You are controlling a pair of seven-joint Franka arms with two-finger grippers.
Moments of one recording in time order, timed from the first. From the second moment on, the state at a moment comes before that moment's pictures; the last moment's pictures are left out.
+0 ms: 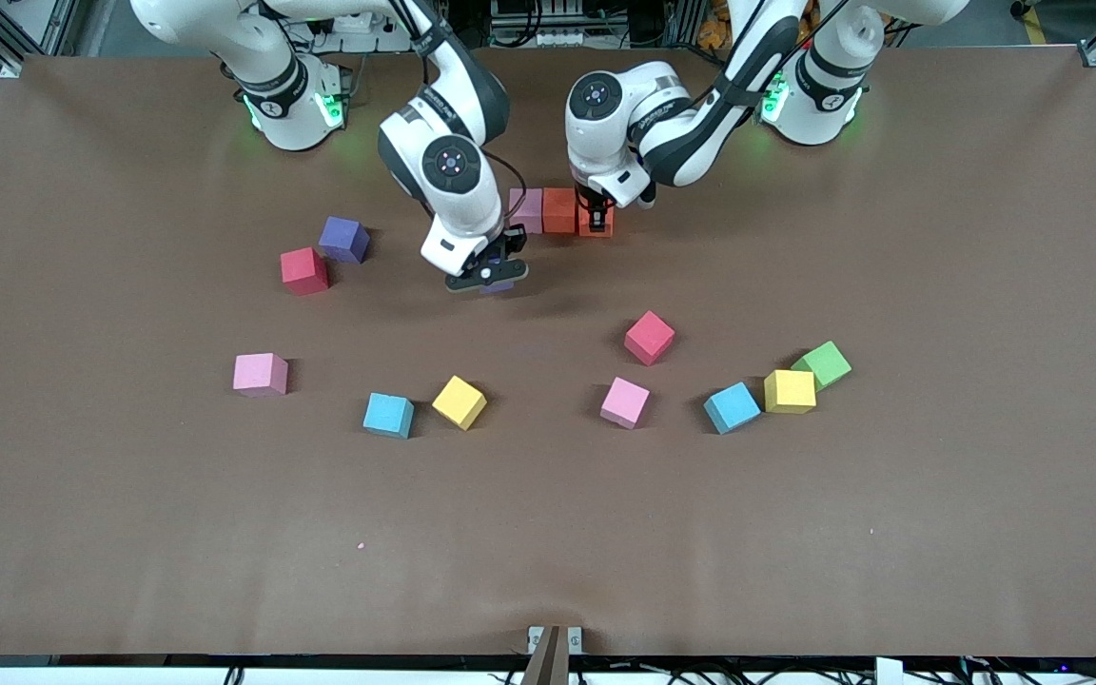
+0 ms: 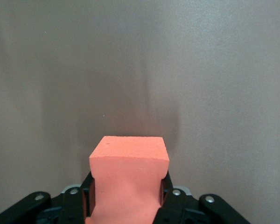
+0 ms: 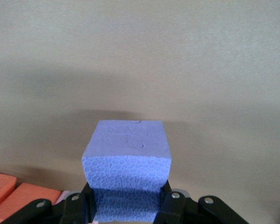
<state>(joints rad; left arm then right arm) -0.53 0.36 -0.50 -2.27 0.18 2.49 -2.70 0.83 0.34 -0.05 -2.06 0.18 2.28 0.43</state>
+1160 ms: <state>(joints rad) -0.55 0.37 -0.50 -2.27 0.25 2.50 -2.70 0.73 0.34 -0.05 -2.06 0.20 2.19 0.25</state>
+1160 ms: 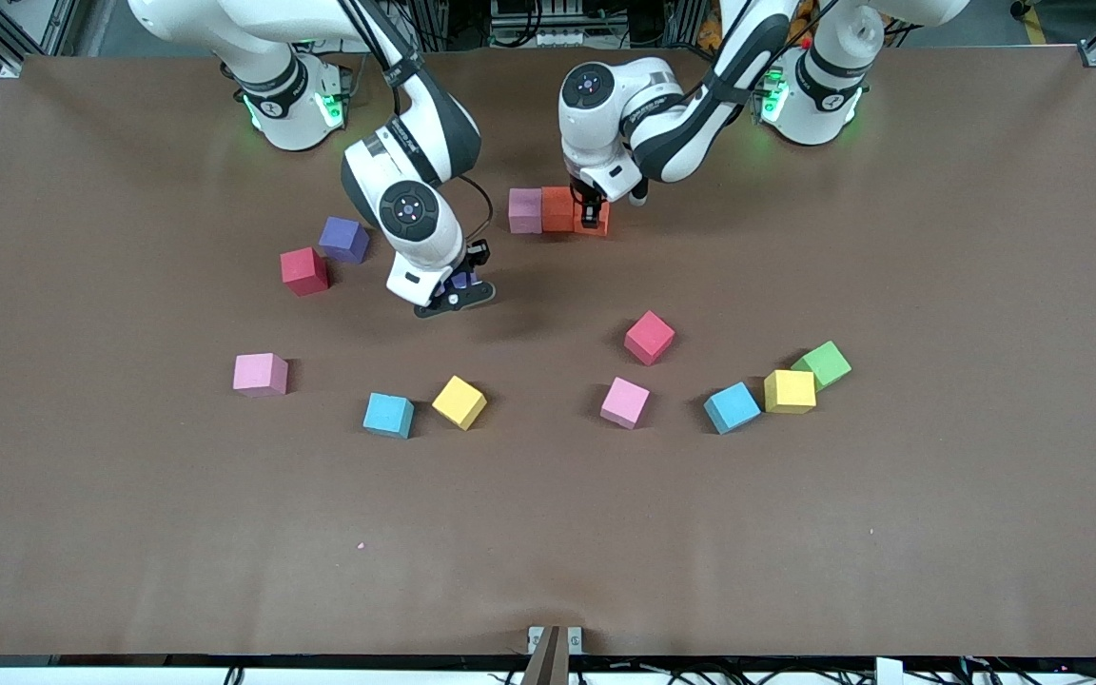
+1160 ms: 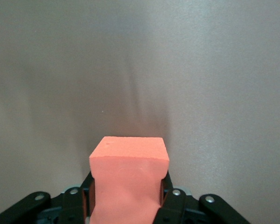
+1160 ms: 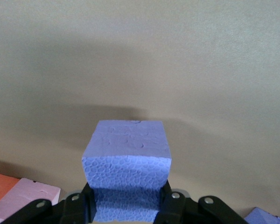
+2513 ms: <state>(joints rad) -0.45 0.24 -0.50 -2.25 0.26 2.42 -2.53 0.83 0.42 -0.04 -1.91 0.21 2.14 0.49</state>
